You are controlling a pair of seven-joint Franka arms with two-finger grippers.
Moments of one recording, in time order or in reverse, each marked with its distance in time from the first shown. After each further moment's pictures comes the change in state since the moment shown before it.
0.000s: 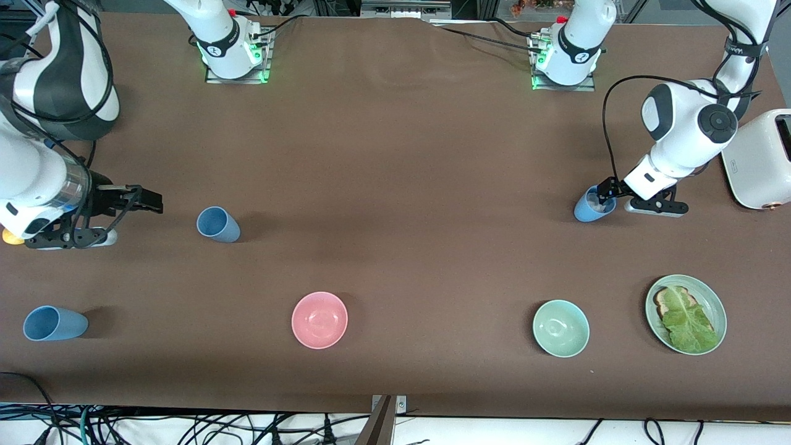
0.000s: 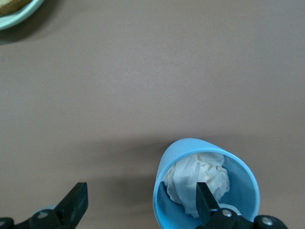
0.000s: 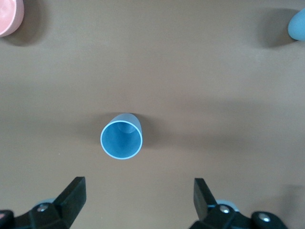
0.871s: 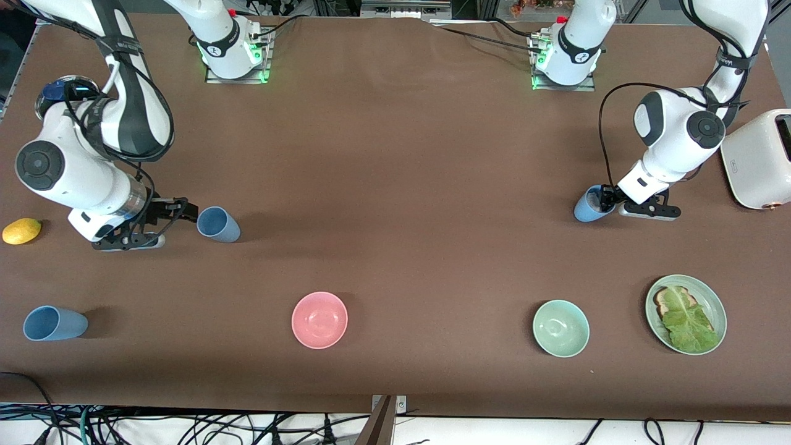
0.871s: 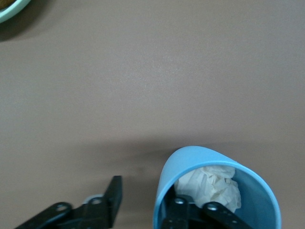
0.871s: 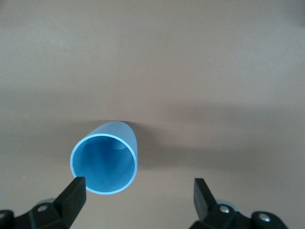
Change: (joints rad) left arm -0.001 0.046 0.000 -0.005 0.000 0.067 0.001; right arm 0.000 0.001 0.002 -0.345 0.001 0.379 0.000
